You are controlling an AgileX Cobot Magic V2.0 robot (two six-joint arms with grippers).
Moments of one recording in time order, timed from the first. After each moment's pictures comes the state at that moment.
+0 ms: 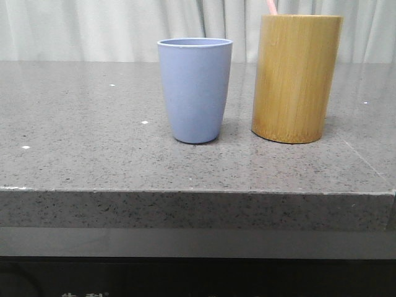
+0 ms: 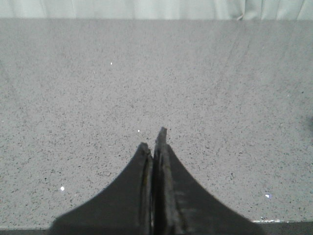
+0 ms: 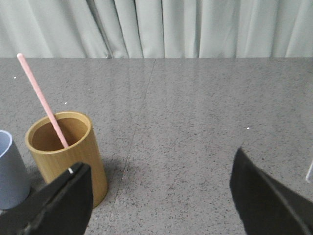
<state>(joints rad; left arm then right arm) -0.05 0.22 -0.54 -0.06 0.66 0.06 0.00 0.46 -0.73 0.19 0.58 -0.07</state>
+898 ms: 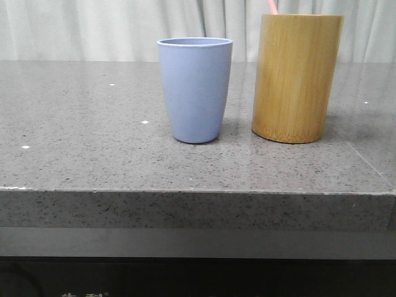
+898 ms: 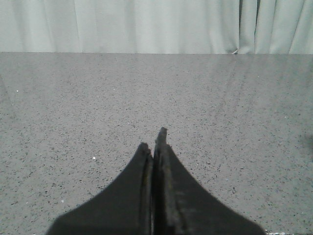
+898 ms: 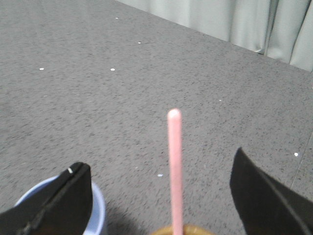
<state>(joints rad) -0.05 0.07 -0.44 -0.07 0.58 0.06 0.39 1.34 -1.16 0.54 0.30 -0.57</state>
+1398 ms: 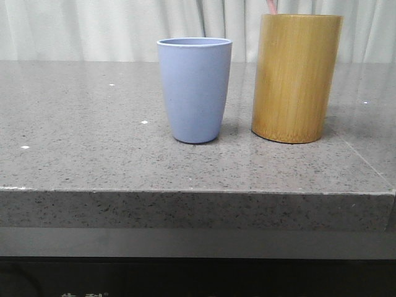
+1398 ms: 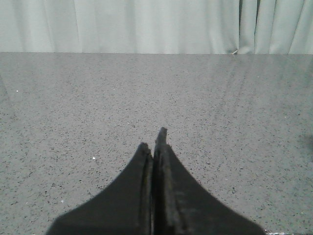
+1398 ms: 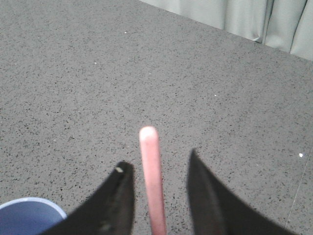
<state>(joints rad) -0.05 0.07 -0.44 -0.07 0.58 0.06 0.39 1.45 -1.21 0.54 0.27 -0.57</state>
